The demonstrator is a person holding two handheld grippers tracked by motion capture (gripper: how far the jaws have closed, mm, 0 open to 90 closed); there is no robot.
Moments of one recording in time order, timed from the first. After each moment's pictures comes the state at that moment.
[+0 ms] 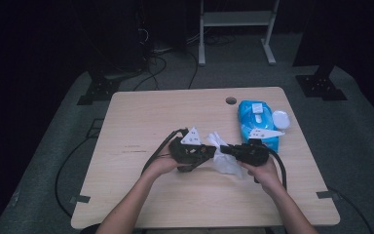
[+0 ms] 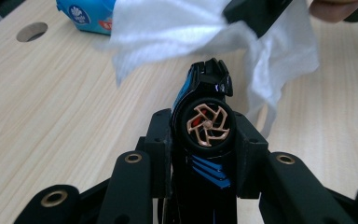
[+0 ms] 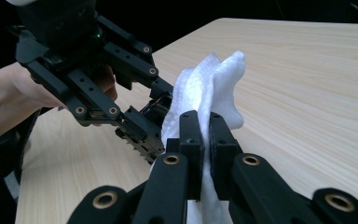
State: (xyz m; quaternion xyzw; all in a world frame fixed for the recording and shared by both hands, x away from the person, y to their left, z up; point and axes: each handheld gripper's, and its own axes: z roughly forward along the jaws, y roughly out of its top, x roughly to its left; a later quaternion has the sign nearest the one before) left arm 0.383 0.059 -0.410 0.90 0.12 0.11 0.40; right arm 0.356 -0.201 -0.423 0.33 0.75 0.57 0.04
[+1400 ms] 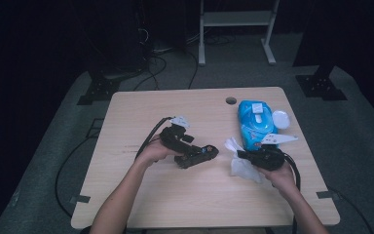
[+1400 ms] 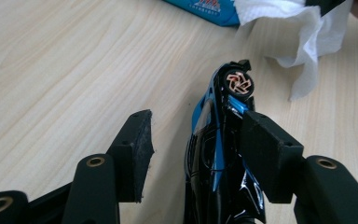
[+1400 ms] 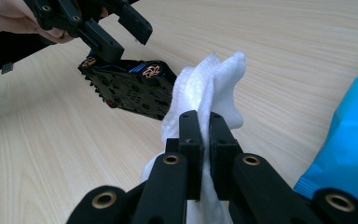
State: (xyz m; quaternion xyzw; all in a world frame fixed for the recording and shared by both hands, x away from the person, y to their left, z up) left arm 0.430 0.093 -0.416 0.89 0.21 0.01 0.39; right arm 0.348 -0.241 -0.440 0.36 0.78 0.51 0.08
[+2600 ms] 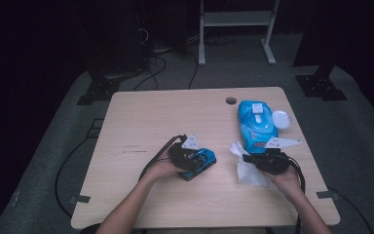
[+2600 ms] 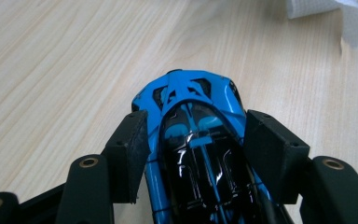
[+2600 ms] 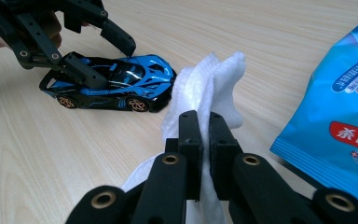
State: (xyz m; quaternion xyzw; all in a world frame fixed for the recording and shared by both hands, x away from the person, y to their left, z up) left arm 0.387 0.069 -0.449 0.91 0.15 0.10 0.37; right arm 0.341 -0.254 -0.449 0.37 0.79 0.48 0.10
